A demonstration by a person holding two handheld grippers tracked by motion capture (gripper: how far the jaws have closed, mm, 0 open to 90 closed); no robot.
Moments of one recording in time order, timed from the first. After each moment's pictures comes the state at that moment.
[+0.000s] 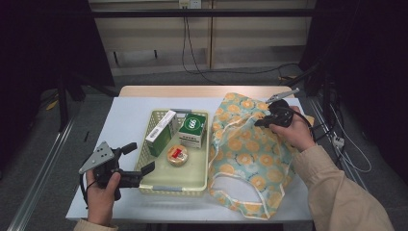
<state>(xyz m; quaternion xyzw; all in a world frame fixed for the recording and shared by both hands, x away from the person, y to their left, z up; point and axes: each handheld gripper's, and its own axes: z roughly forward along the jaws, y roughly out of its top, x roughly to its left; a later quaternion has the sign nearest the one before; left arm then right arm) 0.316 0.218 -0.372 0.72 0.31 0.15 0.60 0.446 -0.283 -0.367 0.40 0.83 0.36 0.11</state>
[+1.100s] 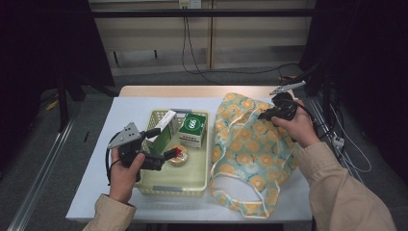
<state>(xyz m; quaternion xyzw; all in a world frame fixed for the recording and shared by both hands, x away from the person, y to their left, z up) 0.357 0.163 -0.358 0.75 0.26 0.11 0.60 0.451 -0.289 -0.348 0.41 0.82 0.39 0.11</state>
